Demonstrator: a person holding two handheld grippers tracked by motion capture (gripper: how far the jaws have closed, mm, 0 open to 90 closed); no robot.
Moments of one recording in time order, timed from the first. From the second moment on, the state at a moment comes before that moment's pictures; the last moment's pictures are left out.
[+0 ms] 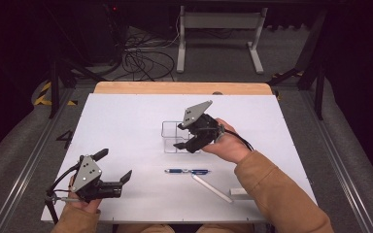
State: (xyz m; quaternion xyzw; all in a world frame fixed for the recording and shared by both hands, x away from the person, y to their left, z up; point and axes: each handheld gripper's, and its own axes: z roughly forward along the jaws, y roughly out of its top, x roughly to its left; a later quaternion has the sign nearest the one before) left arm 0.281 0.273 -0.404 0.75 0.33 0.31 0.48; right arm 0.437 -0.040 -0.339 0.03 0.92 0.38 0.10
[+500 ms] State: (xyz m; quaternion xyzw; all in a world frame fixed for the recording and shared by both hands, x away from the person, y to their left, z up) left arm 0.281 0.272 -0.404 0.75 0.33 0.31 0.48; right arm 0.414 -0.028 -0.357 0.06 0.93 0.35 0.07
